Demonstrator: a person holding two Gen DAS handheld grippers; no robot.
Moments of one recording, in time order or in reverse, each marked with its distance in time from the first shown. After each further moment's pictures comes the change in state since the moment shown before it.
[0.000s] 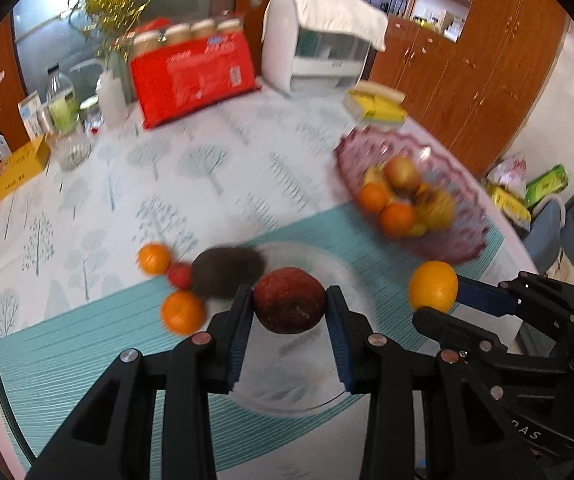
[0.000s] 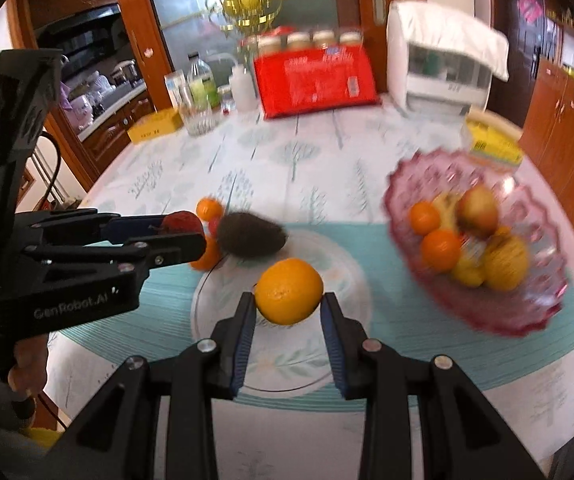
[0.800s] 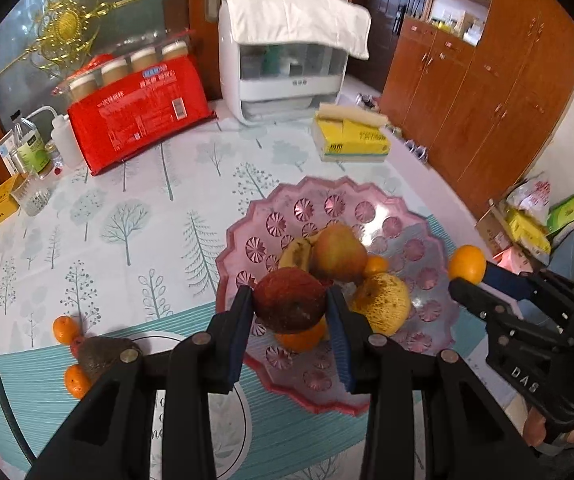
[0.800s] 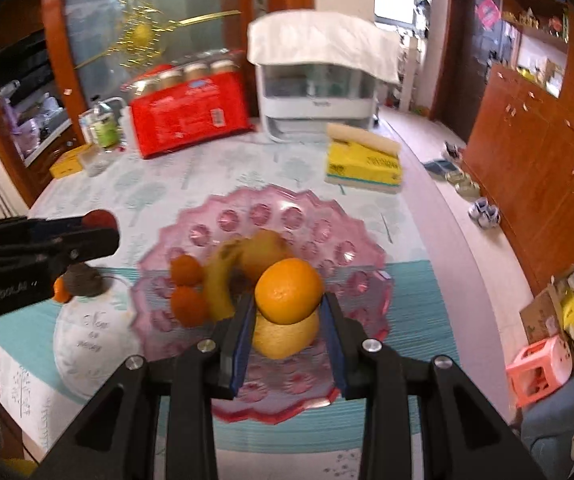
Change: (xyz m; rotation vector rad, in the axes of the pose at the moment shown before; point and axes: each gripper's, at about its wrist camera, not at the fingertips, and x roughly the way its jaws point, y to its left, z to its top) left arm 0.089 -0.151 0.108 -0.039 0.015 0.101; right arm -0.003 -0.231 0.044 0.064 0.008 -0.148
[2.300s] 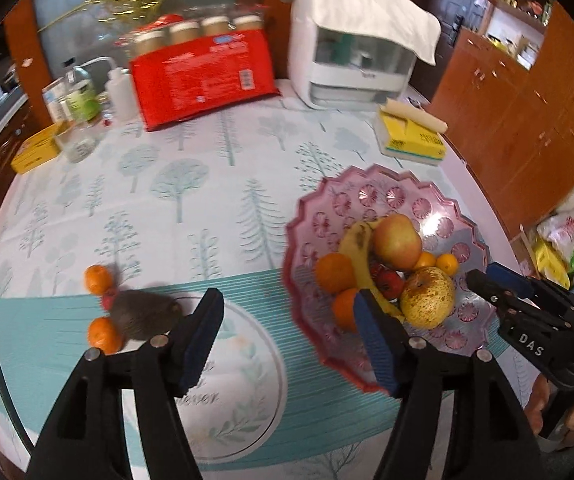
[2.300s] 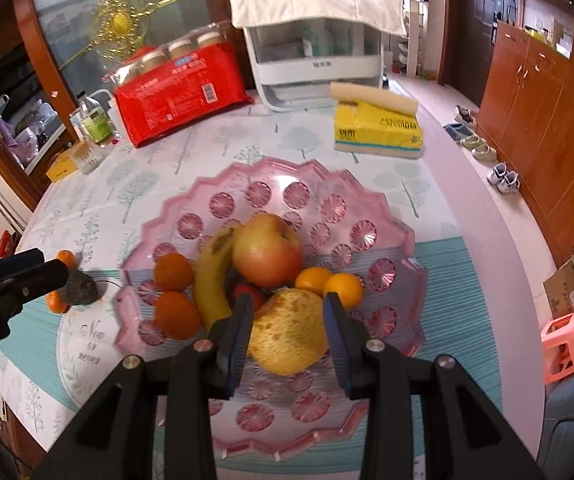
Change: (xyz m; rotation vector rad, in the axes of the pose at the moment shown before) left arm -0.019 0.051 -0.027 -0.182 0.018 0.105; right arm 0.032 0.001 0.005 0.049 0.067 0.071
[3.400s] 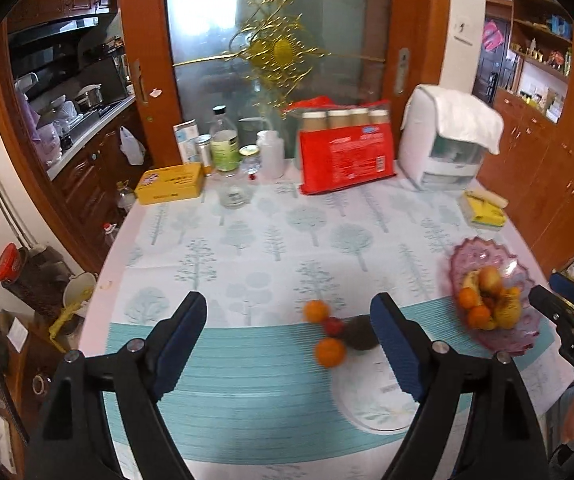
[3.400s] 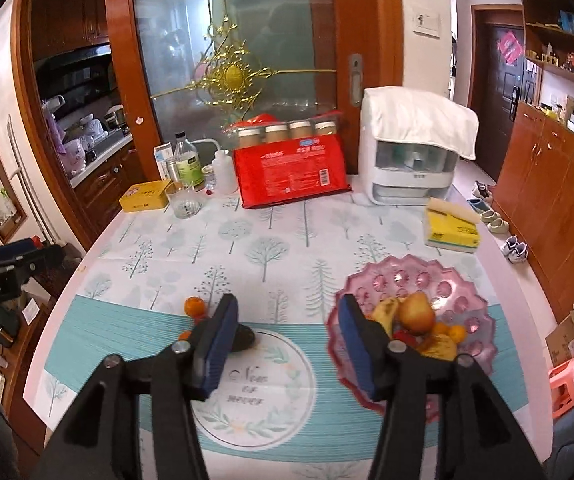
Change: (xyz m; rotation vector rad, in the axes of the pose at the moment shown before) left arm -0.161 0.250 -0.015 -0.039 -0.202 0.145; right arm -0.108 0.236 0.009 -0.102 -0.210 0.004
